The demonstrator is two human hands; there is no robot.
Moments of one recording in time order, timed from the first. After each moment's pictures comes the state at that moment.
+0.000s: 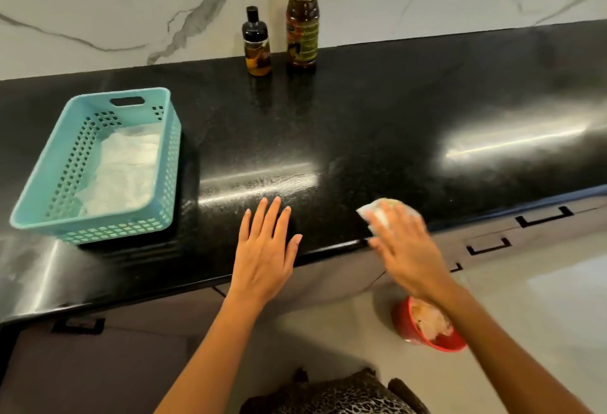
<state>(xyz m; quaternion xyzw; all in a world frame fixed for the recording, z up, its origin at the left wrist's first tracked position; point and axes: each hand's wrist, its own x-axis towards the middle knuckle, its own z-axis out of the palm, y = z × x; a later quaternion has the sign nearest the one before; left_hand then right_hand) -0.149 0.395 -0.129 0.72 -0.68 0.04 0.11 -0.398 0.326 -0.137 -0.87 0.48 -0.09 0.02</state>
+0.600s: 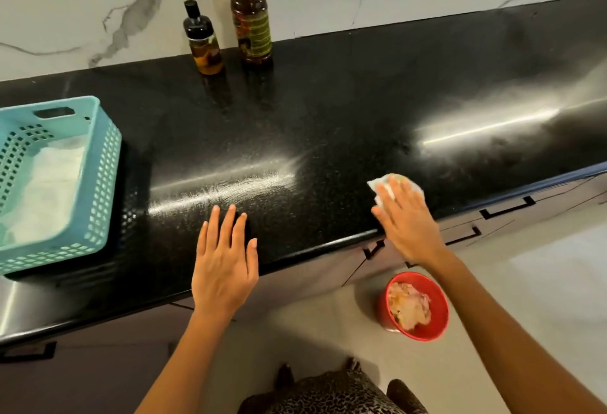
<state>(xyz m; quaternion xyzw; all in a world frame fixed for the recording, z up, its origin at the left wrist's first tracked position) -0.180 0.378 -0.136 0.76 -0.63 0.06 0.11 -0.465 0.257 -0.128 -0.84 0.54 -0.10 0.06</state>
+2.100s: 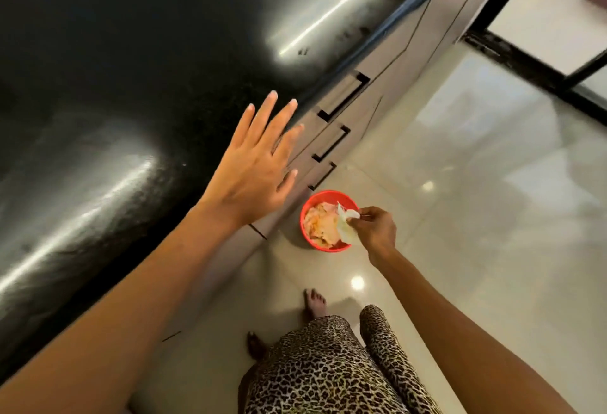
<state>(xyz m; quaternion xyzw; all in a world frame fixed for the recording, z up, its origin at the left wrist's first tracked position) -0.471 0.239 -0.129 0.31 -0.94 0.07 0.09 -0.653 0.355 -0.265 -0.14 0.85 -0.34 0.38</state>
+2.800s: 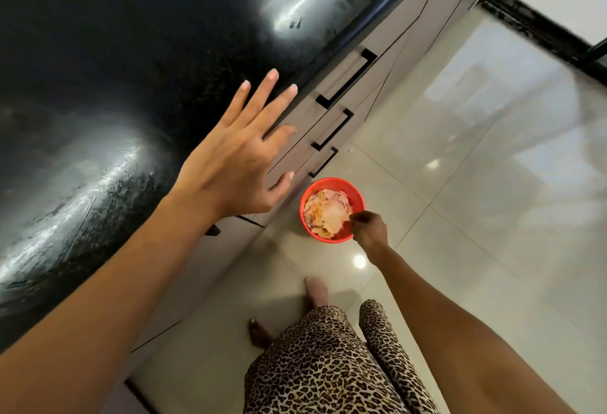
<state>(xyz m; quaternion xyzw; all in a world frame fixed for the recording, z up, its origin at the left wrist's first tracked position) -0.477 0.207 -0.136 0.26 -0.96 0.04 0.06 -0.670 0.346 -0.348 -0.12 0.83 -0.28 0.46</state>
